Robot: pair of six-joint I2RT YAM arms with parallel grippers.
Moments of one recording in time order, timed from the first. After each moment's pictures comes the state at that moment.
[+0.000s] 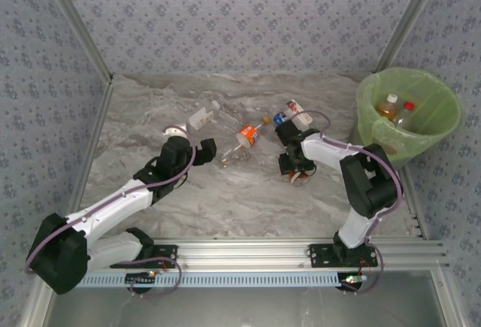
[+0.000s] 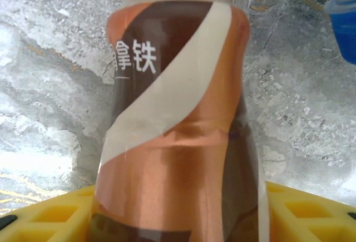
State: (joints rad) left arm -0.63 1.10 0.60 -0.02 -0.28 -0.60; right arm 0.48 1.71 1.01 -0.69 0.17 0.30
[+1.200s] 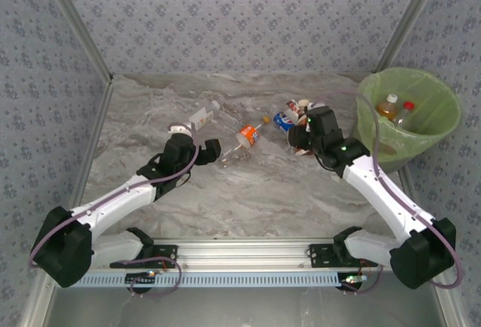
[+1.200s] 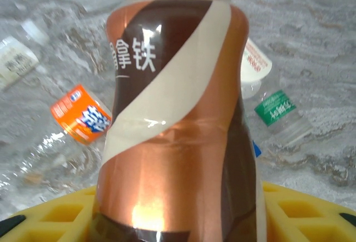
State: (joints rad) left arm -0.63 1.16 0.64 -0.03 -0.20 -0.61; right arm 0.44 1.14 1.00 -0.56 0.17 0.34
